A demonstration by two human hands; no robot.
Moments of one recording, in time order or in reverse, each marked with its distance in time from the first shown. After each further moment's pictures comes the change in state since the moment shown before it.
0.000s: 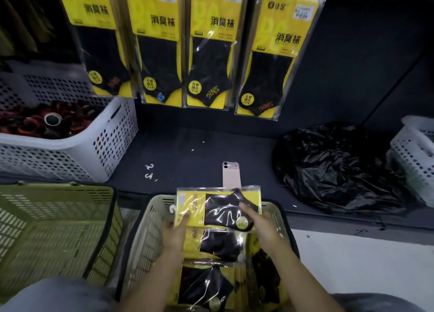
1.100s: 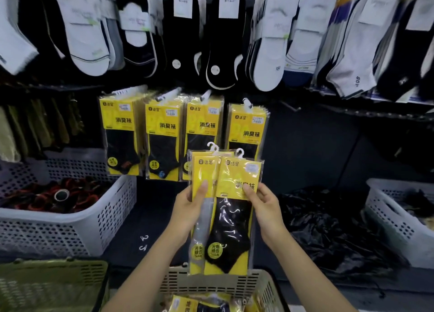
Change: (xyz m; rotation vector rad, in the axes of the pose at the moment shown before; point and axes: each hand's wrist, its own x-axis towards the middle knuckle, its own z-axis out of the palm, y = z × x) left_hand -0.129 0.201 0.048 0.040 -0.487 0.850; right_hand -0.098 -0.185 0.023 0.154 -0.103 -0.798
